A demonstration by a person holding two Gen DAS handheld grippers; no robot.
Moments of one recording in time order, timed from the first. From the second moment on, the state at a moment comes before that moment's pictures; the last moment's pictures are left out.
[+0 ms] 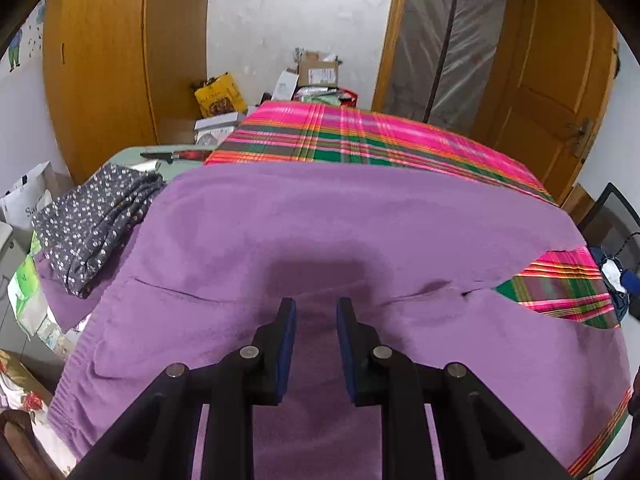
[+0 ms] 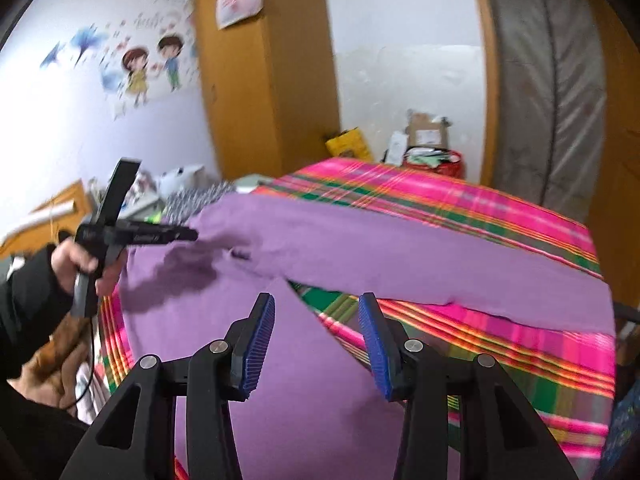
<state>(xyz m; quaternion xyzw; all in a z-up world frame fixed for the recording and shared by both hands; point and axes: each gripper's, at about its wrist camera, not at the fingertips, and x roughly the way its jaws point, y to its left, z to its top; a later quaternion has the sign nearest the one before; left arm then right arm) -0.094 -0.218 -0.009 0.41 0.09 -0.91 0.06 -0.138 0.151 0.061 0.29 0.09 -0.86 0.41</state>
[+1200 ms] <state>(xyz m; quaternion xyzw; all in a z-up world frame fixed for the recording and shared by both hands) -0.160 -0.246 0.010 0.40 0.07 -0.90 0.15 -0.181 0.095 0.033 0.36 0.06 -0.84 0.41</state>
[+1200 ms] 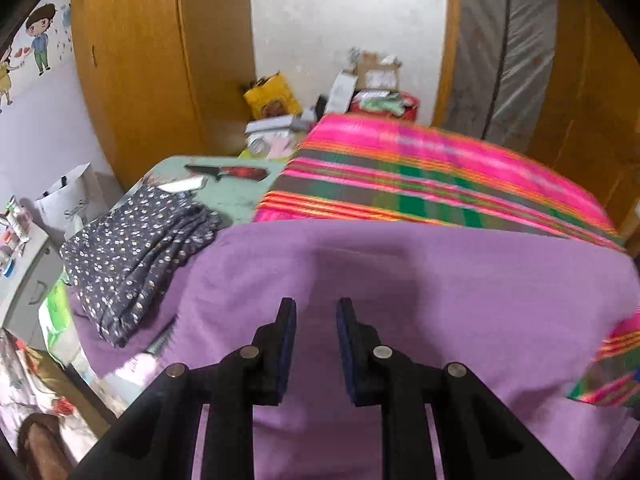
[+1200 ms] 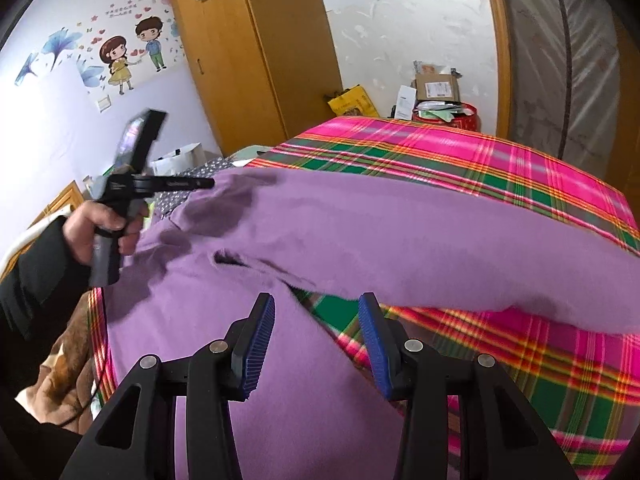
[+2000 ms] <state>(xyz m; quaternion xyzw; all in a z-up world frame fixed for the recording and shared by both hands) -0.090 -0.176 -0.038 0.44 0.09 -0.89 0.12 -0.193 0.082 0.001 0.42 0.06 -0.82 0.38</state>
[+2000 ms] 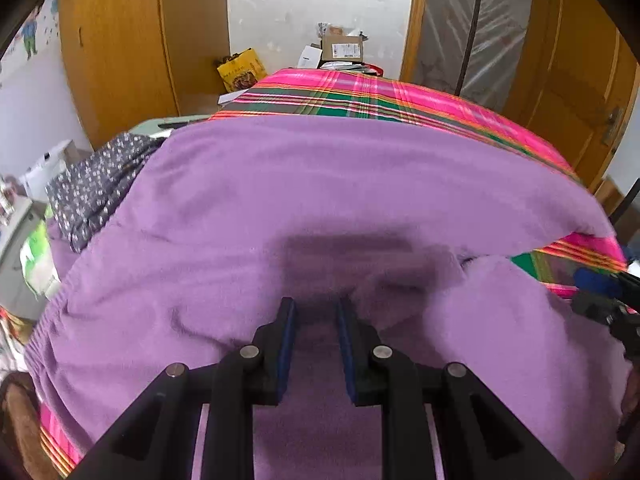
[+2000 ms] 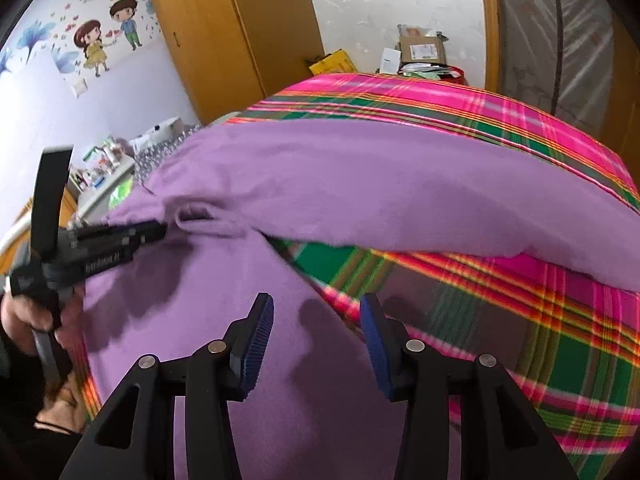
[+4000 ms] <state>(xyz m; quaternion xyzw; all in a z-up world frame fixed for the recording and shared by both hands) 0.060 -0.363 -0.056 0.35 0.35 -0.83 0.26 -0.023 -0.031 -0.024 0.32 0.29 -0.70 0.56</state>
